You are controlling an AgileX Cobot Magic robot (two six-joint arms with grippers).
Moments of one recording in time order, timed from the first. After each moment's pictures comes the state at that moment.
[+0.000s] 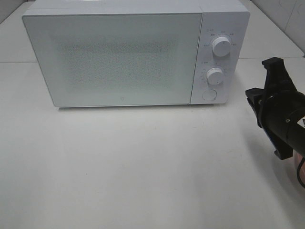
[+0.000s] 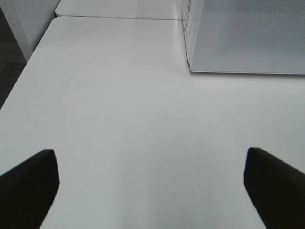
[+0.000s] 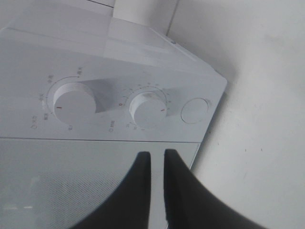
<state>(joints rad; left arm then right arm) 0.09 -0.01 -0.52 -0.09 1.09 0.06 0.62 1.45 -0.28 0.69 -0.90 1.07</state>
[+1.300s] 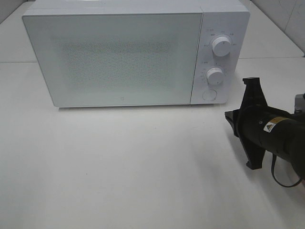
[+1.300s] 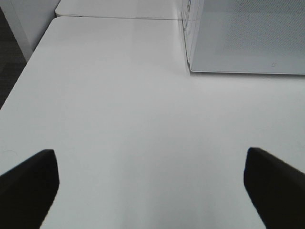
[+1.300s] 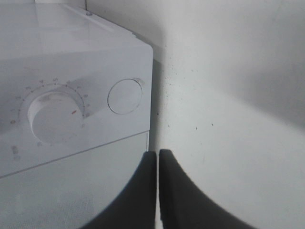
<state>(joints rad) 0.09 -0.01 -0.52 -0.09 1.09 0.06 0.47 1.74 -0.39 0.39 -0.82 1.46</state>
